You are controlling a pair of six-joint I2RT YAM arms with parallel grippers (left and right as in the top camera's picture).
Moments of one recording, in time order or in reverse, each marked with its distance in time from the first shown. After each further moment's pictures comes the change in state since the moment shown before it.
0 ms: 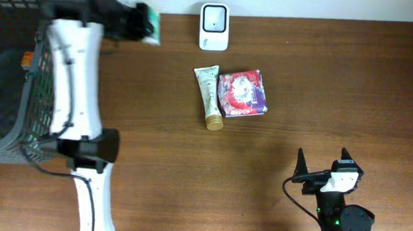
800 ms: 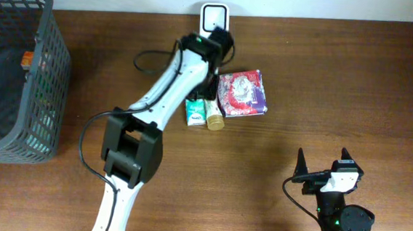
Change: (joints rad) left arm -0.375 0.002 -0.680 0.306 -0.521 -0.370; right arm 0.000 0.000 0.000 0.000 0.000 0.000
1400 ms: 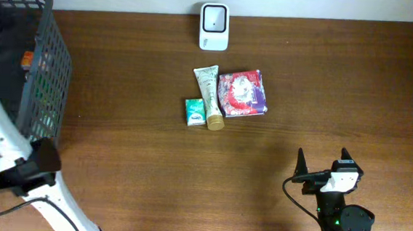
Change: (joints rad) left arm 0.879 -0.146 0.716 -0.312 0.047 0.034; right arm 0.000 0.000 0.000 0.000 0.000 0.000
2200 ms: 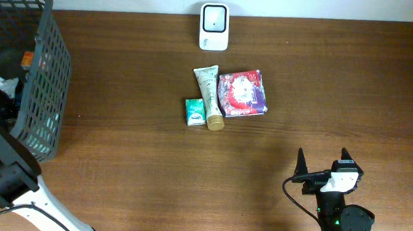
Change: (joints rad) left arm 0.248 0.002 -1.044 0.350 0.154 0.742; right arm 0.000 0.000 0.000 0.000 0.000 0.000
